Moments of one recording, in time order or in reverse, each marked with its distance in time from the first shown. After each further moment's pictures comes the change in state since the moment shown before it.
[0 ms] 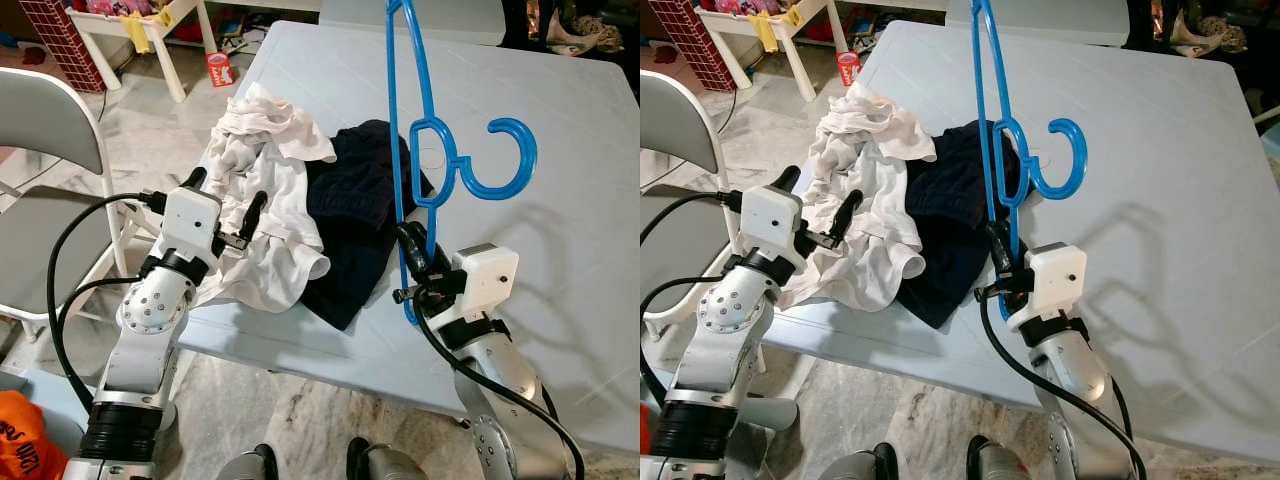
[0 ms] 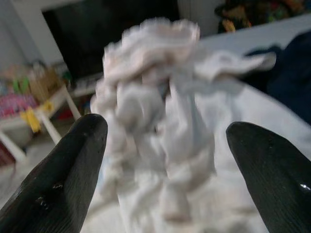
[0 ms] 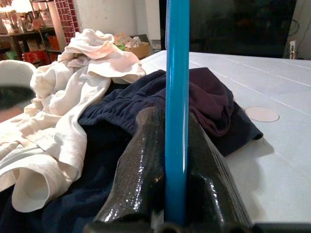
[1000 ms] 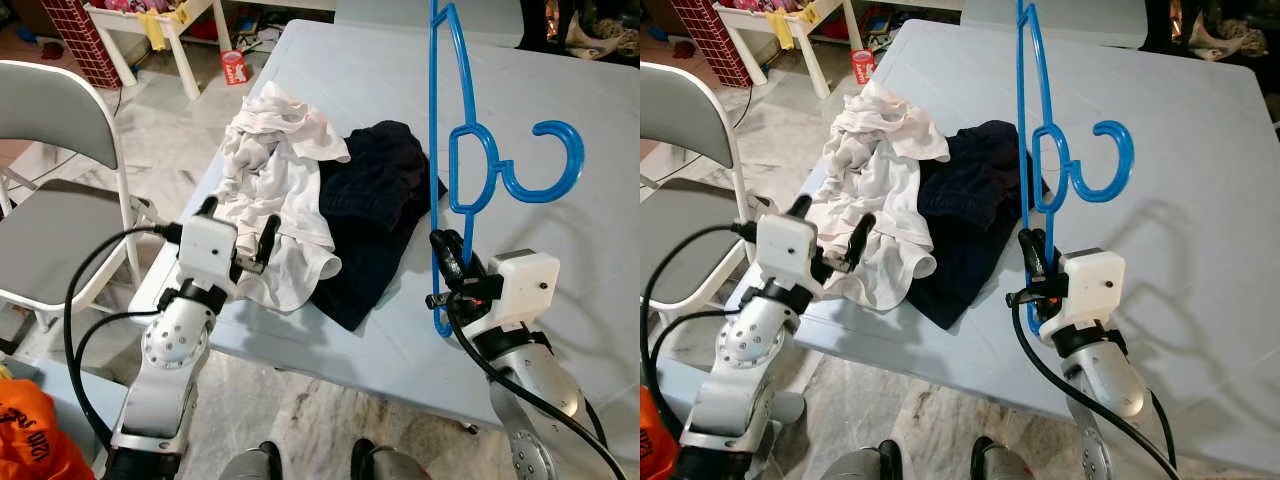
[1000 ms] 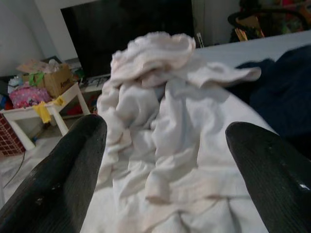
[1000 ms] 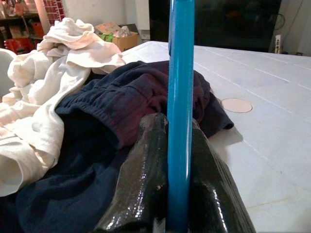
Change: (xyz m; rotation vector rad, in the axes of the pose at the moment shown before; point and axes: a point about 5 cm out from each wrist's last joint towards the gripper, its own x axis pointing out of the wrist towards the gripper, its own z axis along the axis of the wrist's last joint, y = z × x) left arm -0.016 -0.030 0.017 -0.053 -0.039 0.043; right arm -0.022 -0.024 0.015 -0.052 0.047 -0.100
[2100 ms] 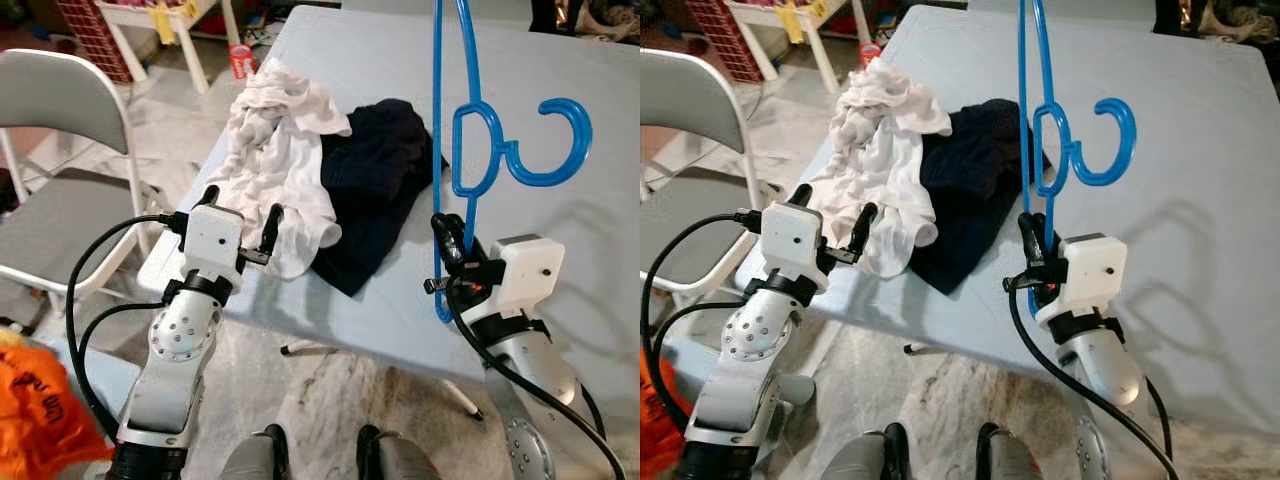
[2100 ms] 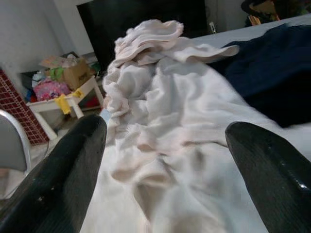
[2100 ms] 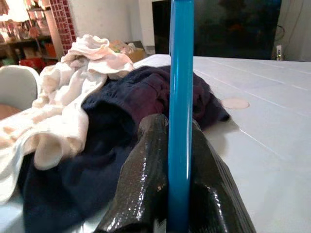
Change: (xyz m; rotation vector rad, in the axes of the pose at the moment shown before) left arm 0.002 -0.006 -0.003 0.010 0.043 0.029; right arm 0.011 0.003 0.011 0.011 -0.039 -0.019
